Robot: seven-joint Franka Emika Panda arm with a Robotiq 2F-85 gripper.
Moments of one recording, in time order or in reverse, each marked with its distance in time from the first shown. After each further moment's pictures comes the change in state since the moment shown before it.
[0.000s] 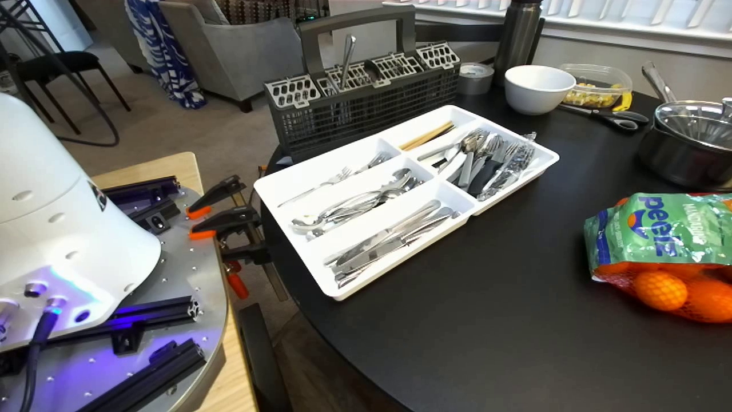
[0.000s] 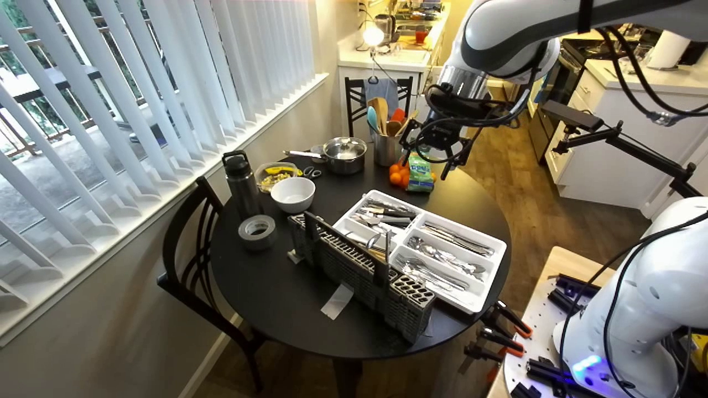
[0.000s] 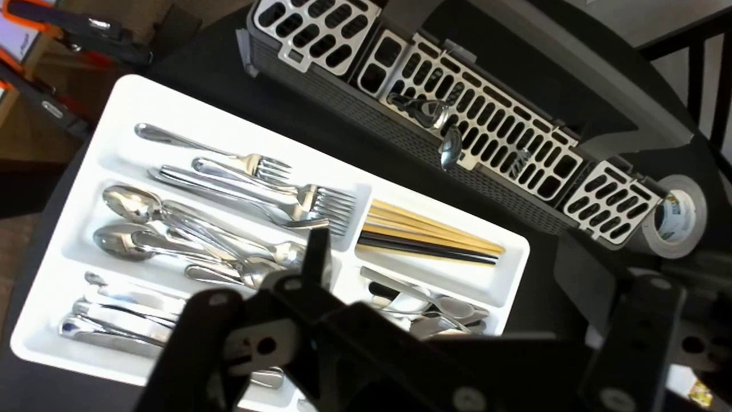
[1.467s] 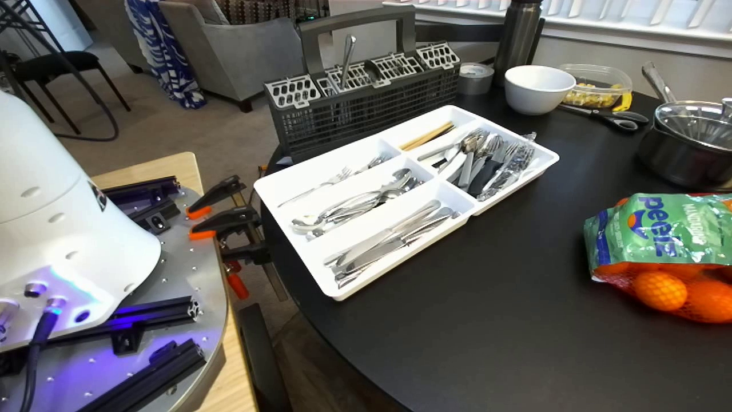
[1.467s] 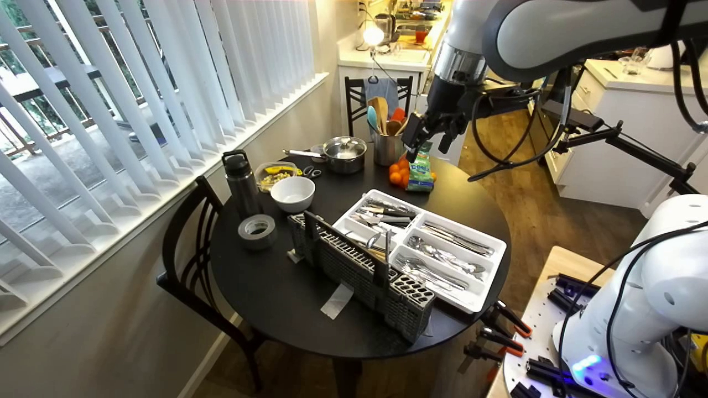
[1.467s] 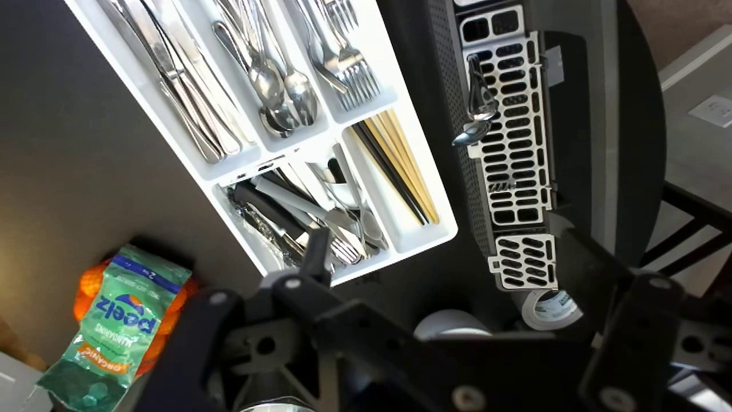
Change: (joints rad) arm 0.116 -0.145 0.084 0.016 -0.368 0.014 -0.390
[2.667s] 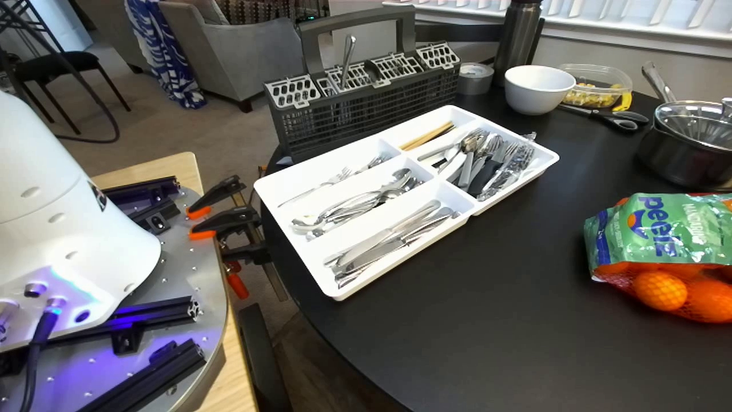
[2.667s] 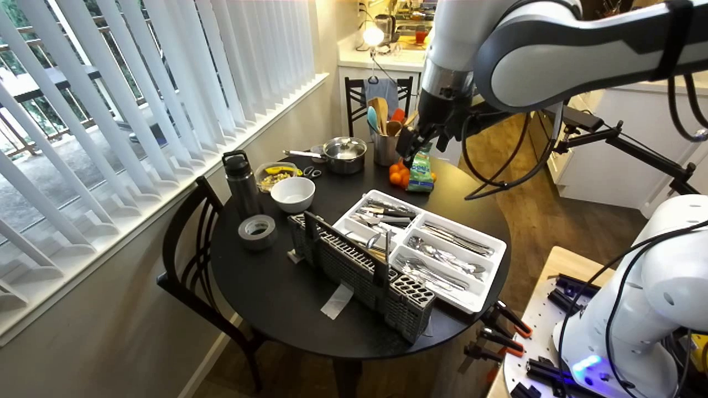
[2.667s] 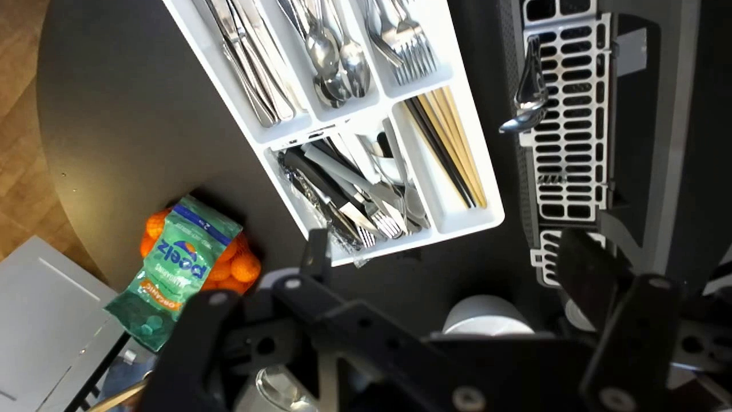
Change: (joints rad) arm -0.002 0.015 0.097 0.010 -0.184 0.002 0.133
